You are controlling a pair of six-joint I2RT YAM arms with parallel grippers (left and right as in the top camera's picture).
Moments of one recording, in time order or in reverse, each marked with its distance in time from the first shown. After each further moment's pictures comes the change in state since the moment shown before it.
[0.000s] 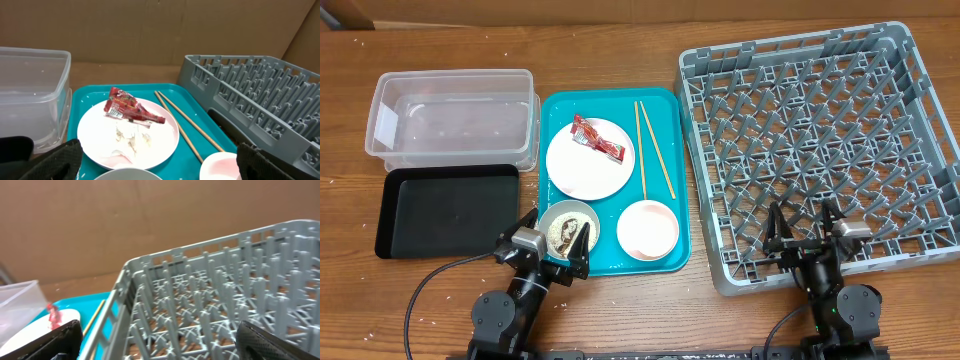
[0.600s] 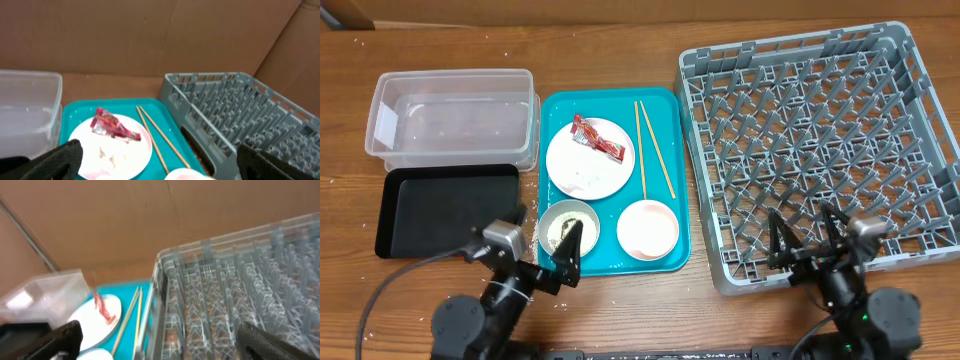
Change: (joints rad) left arm 0.000 0.183 0.462 -0.343 0.046 -0.070; right arm 0.000 0.125 0.408 -0.417 -0.138 0.053
